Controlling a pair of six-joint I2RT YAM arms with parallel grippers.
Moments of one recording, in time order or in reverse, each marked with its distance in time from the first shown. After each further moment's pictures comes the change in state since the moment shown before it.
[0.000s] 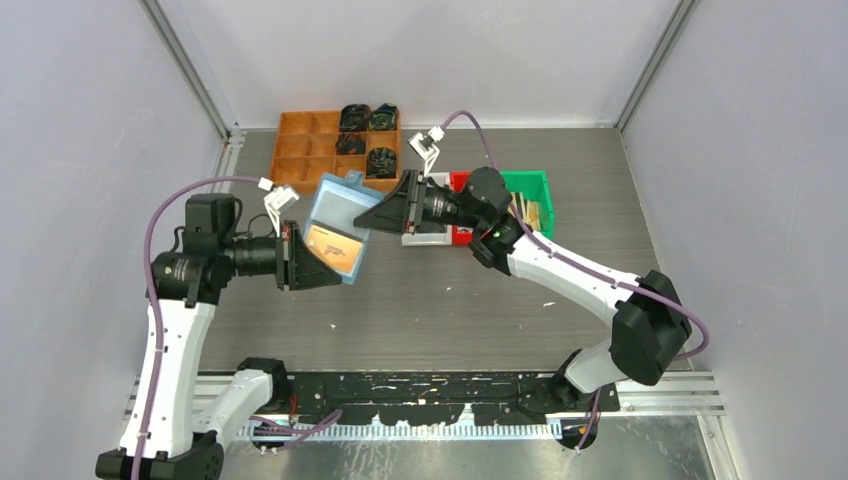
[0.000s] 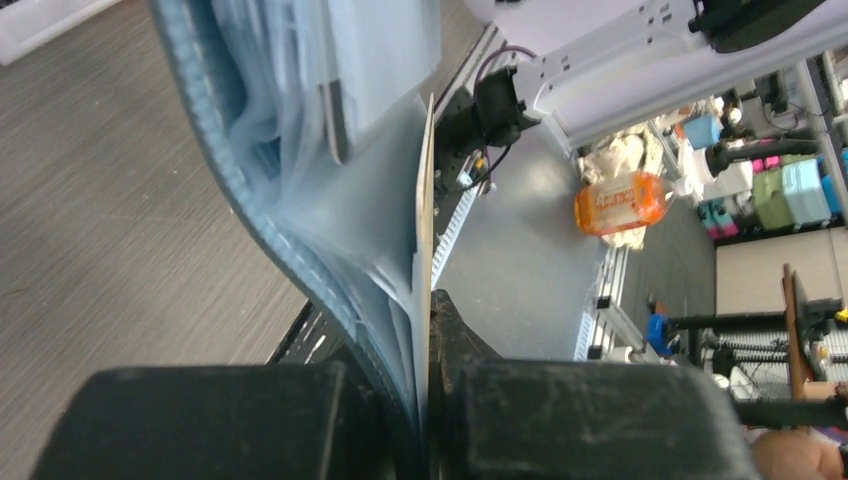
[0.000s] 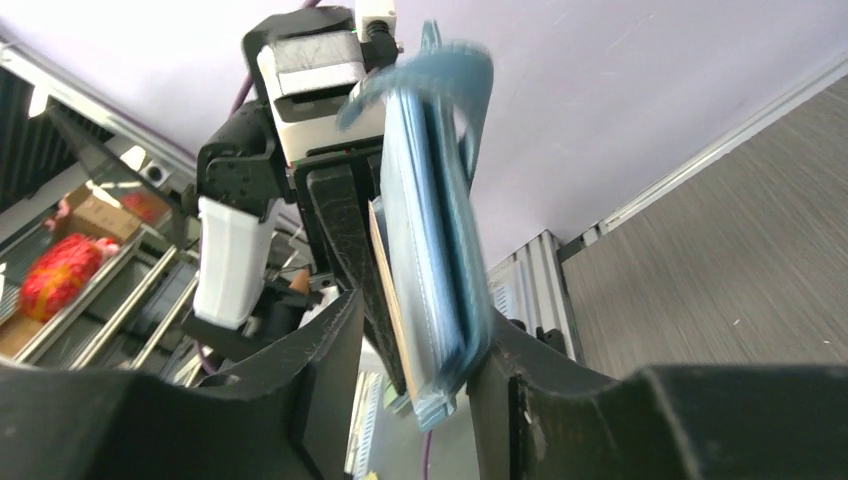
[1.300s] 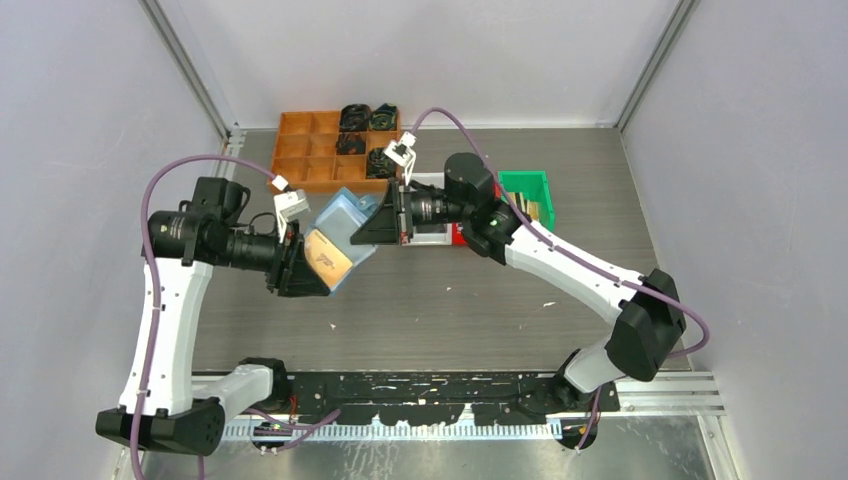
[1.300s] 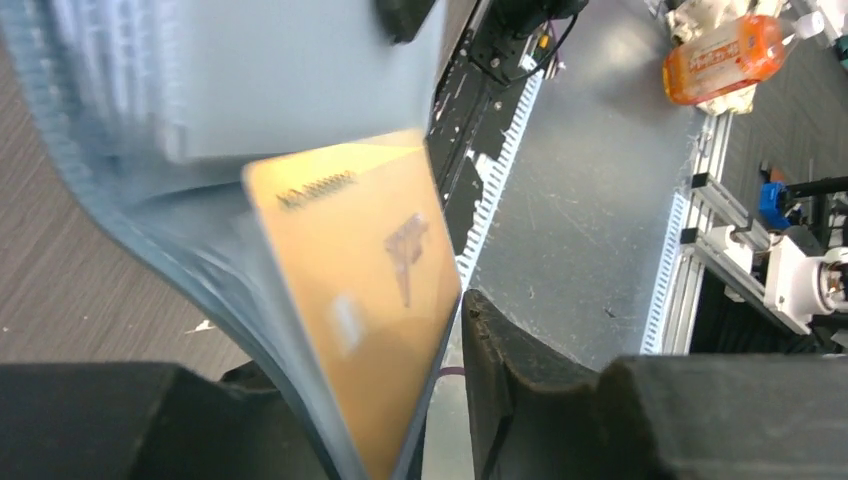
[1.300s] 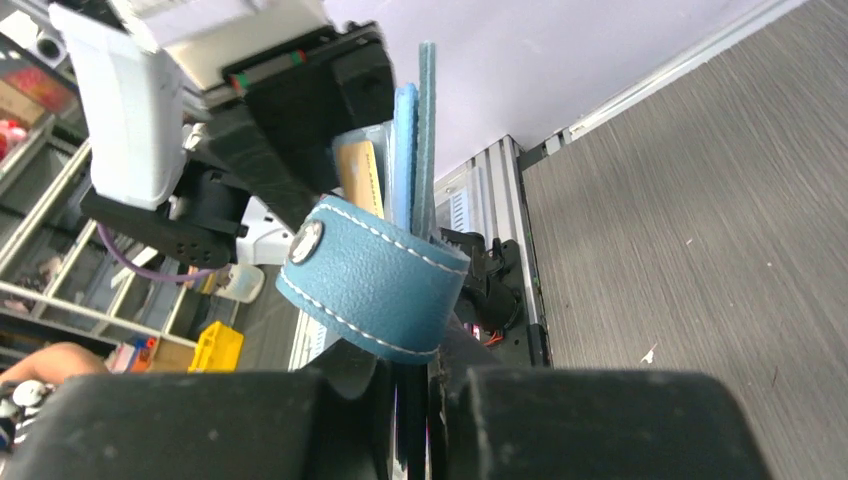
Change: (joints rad) left arm 0.000 0.232 0.274 -0.570 -0.102 0.735; right arm 0.015 0.042 0.214 -0.443 -0.185 -0.306
